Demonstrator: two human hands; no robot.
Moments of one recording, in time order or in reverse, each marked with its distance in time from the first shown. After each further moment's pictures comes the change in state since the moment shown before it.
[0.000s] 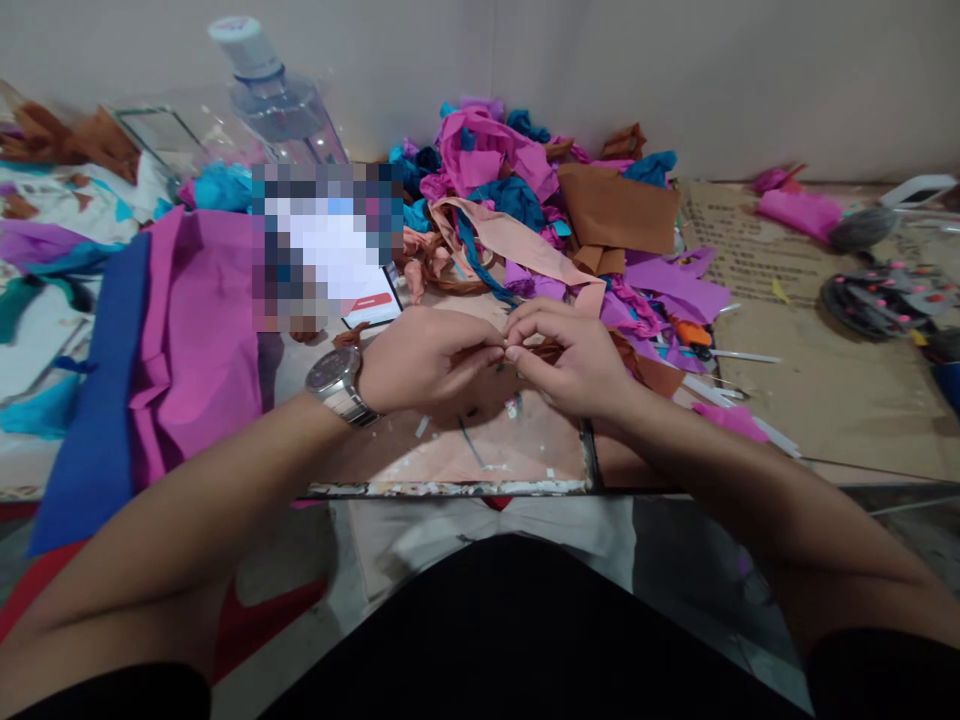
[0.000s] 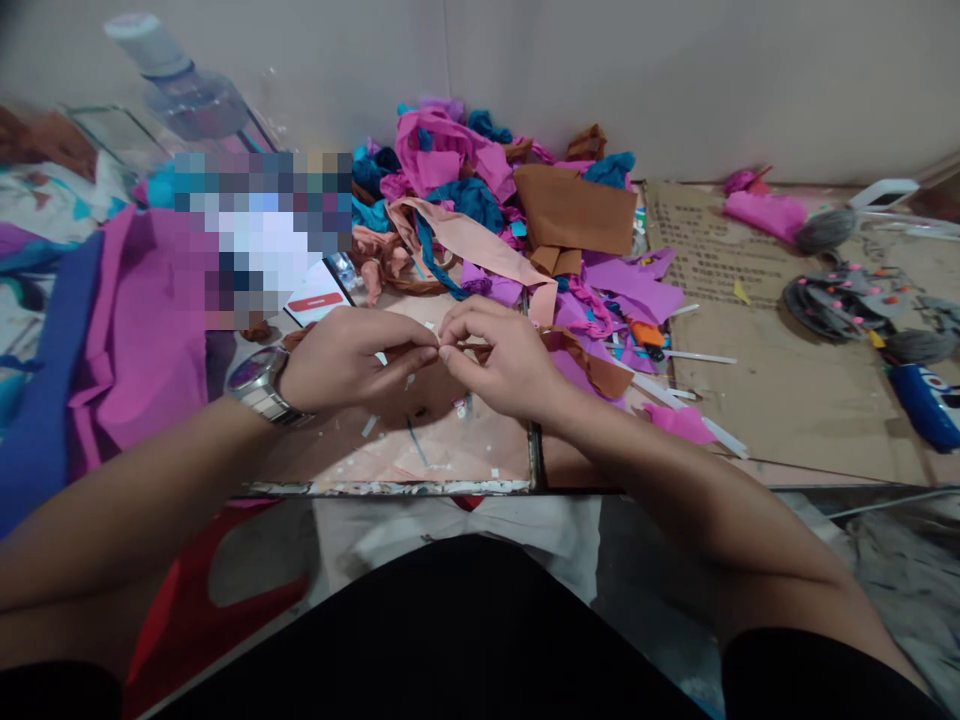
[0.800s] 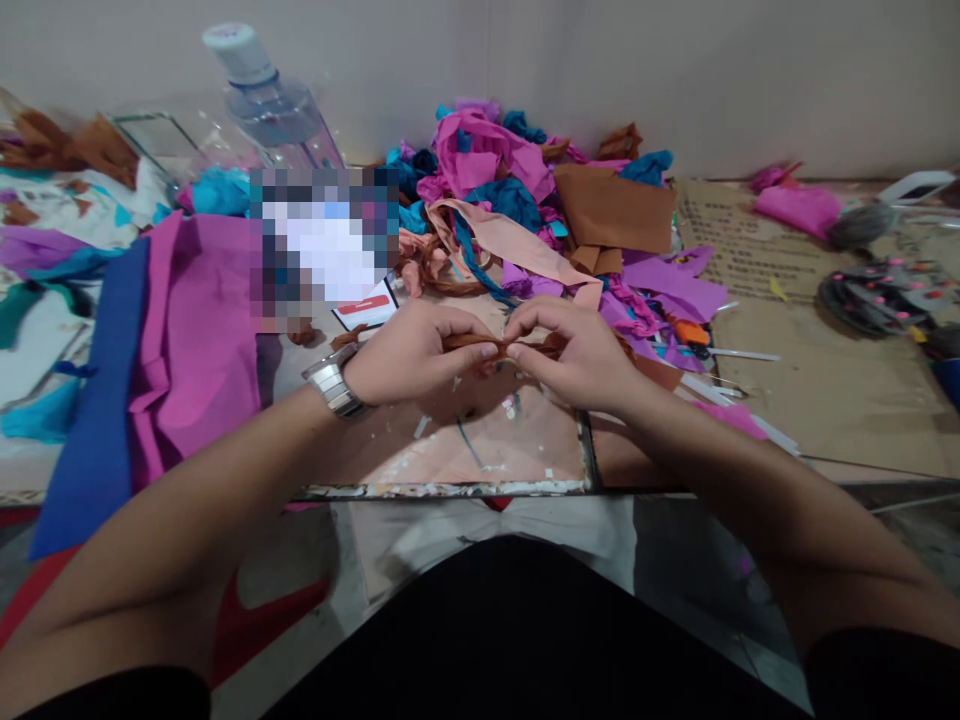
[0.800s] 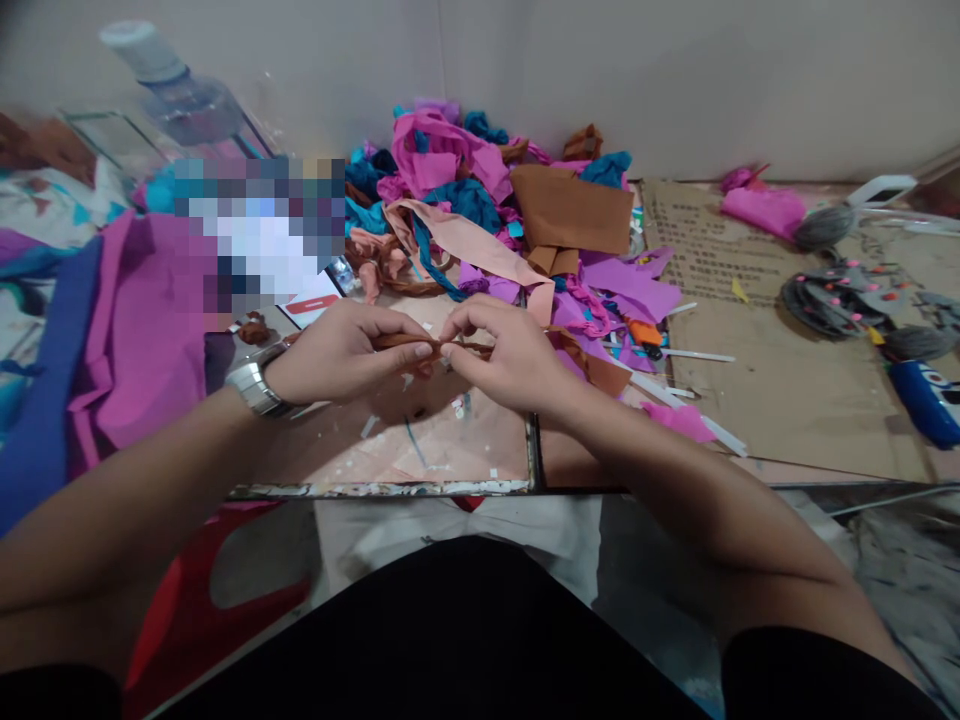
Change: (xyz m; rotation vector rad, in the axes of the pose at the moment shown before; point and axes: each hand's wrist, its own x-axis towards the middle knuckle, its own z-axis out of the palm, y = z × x) left_hand 0.006 0.001 -0.010 -0.473 -0.133 -0.350; right_hand 0.001 0.000 -0.008 -0.017 -0.036 0.073
